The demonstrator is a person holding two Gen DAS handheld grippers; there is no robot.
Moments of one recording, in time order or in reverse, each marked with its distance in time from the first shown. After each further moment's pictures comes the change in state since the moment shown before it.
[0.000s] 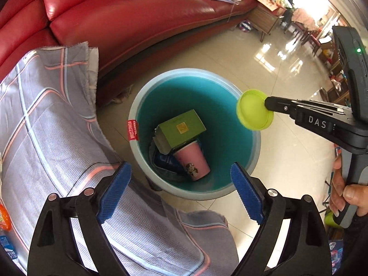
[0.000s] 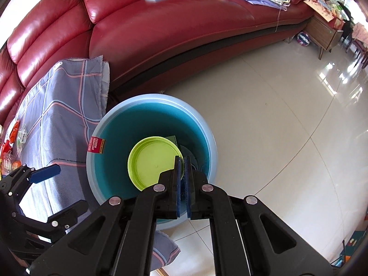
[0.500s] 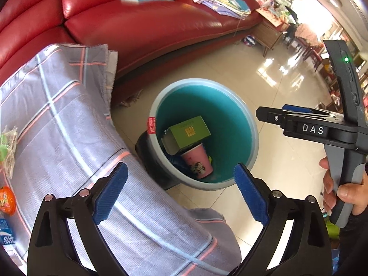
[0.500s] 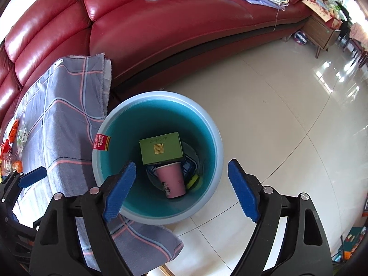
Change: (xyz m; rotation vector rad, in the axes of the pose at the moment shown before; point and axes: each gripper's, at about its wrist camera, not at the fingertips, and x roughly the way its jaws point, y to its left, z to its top) left arm -0.045 0.025 -0.024 -0.067 -0.077 -0.002; right arm -0.016 0.025 -0.001 0.002 0.001 -0.031
